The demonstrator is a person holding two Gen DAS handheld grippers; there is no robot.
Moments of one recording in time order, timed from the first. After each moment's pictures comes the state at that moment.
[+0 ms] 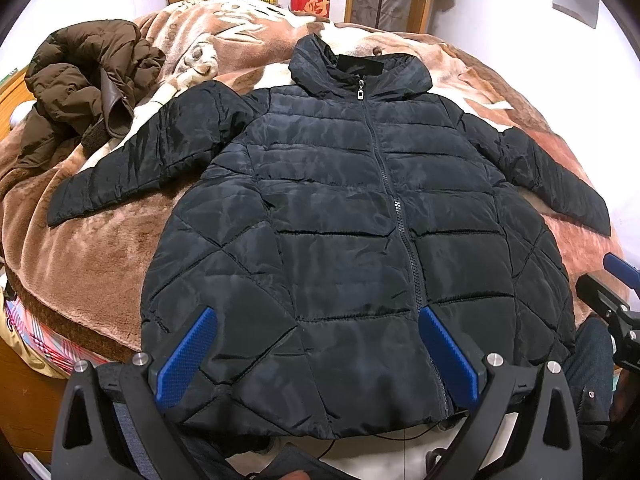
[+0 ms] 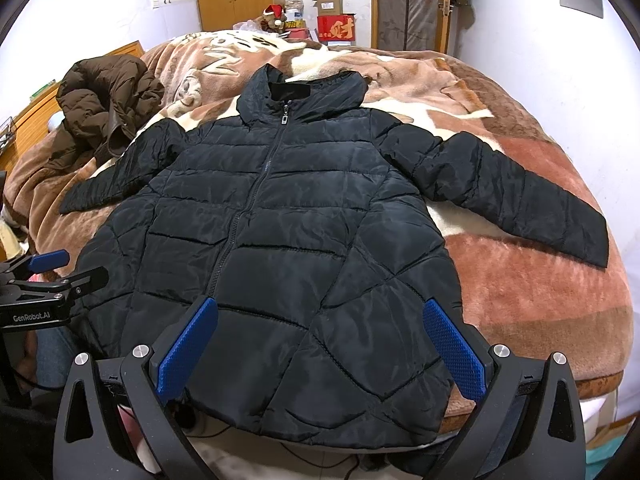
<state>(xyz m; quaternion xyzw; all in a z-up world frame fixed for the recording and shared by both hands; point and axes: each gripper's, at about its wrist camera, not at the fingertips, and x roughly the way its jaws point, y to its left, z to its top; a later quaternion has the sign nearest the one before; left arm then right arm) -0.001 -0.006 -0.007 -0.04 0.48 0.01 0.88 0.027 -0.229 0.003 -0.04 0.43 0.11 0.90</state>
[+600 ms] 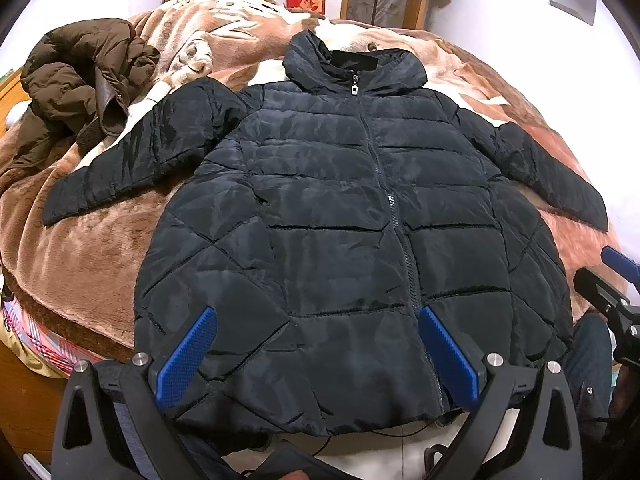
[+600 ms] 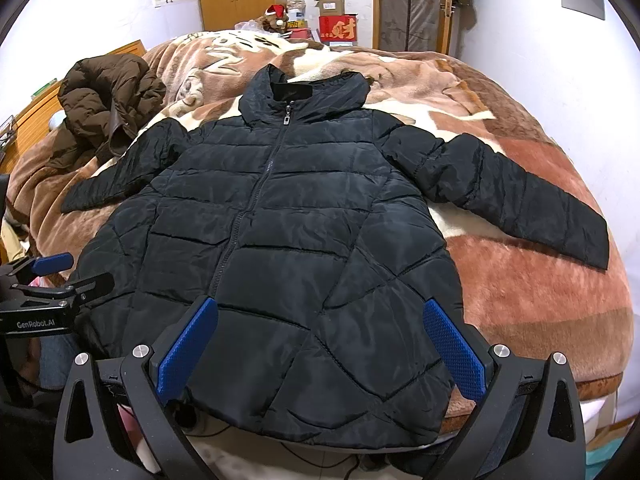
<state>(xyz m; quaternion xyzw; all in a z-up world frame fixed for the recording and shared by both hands) -0.003 -0.012 -0.013 -0.04 0.48 0.00 0.88 0.028 -0.228 0.004 -0.04 0.43 0.11 0.90</state>
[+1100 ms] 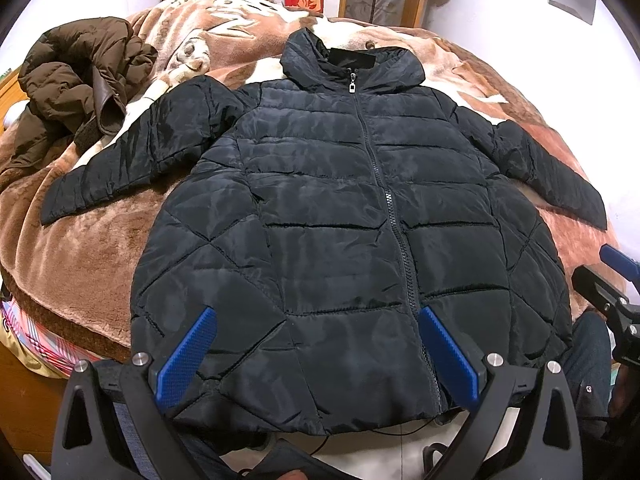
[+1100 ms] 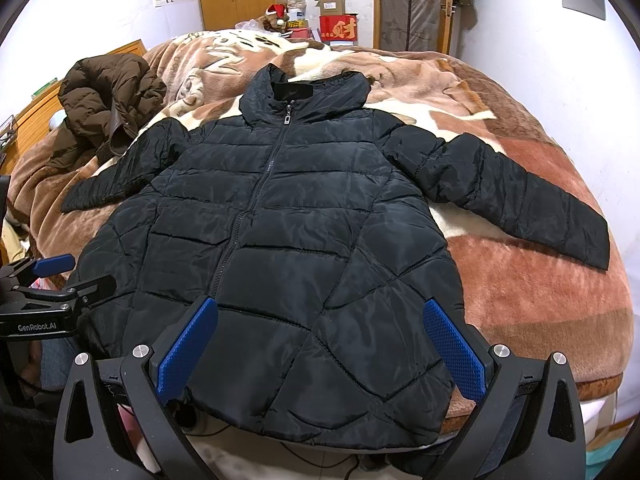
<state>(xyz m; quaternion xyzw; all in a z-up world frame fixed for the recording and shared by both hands) -0.003 -0.013 -0.011 -0.04 0.49 0.00 0.87 0.028 -0.228 0.004 -0.04 0.43 0.11 0.90</state>
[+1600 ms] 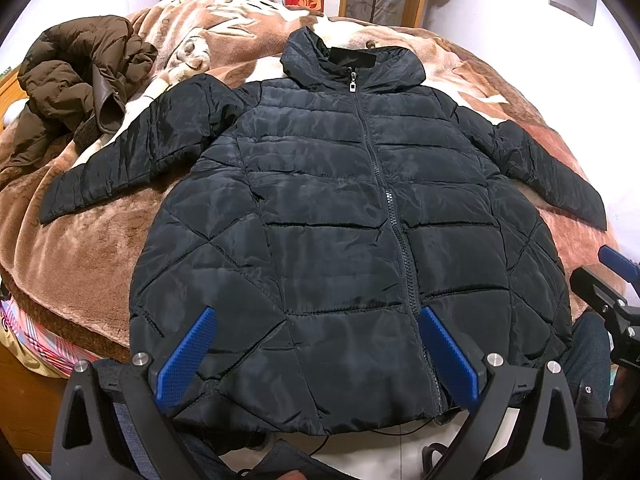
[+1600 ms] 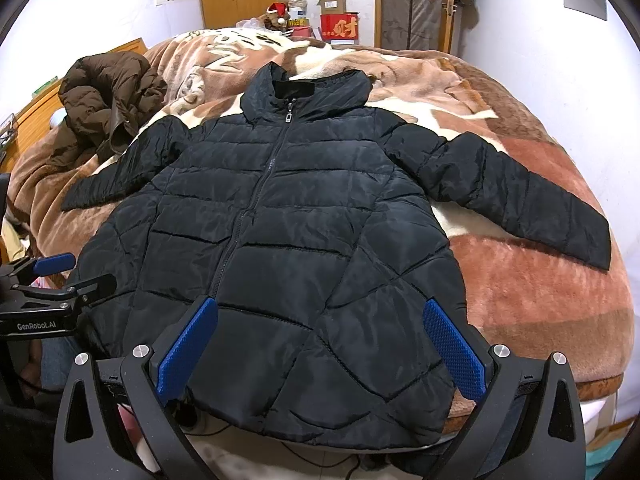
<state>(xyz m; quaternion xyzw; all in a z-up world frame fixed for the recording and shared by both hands) -0.003 -0.014 -0.013 -0.04 0.49 0.00 0.87 0.029 -0.227 0.003 -0.04 0.43 0.11 0.90</state>
